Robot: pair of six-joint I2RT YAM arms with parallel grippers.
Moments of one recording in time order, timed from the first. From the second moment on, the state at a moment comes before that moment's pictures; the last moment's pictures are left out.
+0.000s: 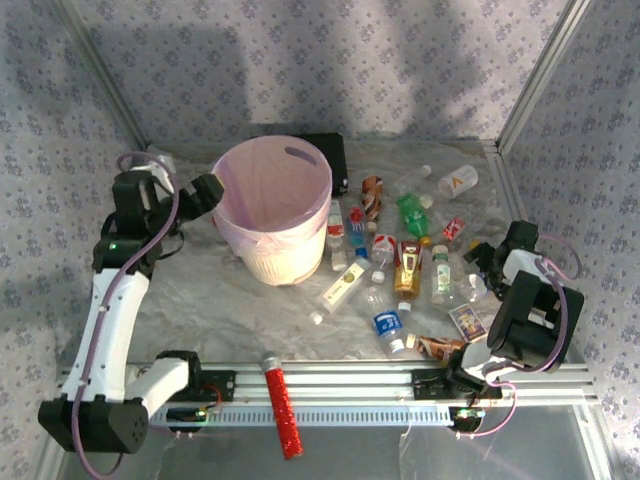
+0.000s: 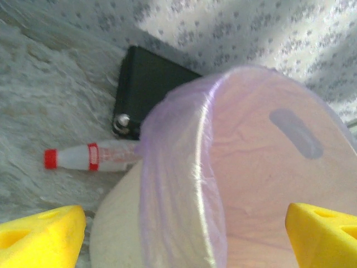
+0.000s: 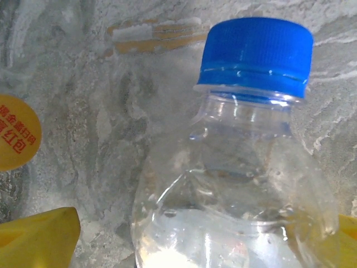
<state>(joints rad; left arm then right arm) -0.08 1.01 1.12 -0.58 0.26 -0.56 -0.44 1.45 0.72 -0.45 -0.08 0.50</state>
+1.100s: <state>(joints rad) -0.18 1.11 1.11 -0.56 0.24 -0.57 -0.13 1.13 1.09 -0.69 -0.09 0.50</state>
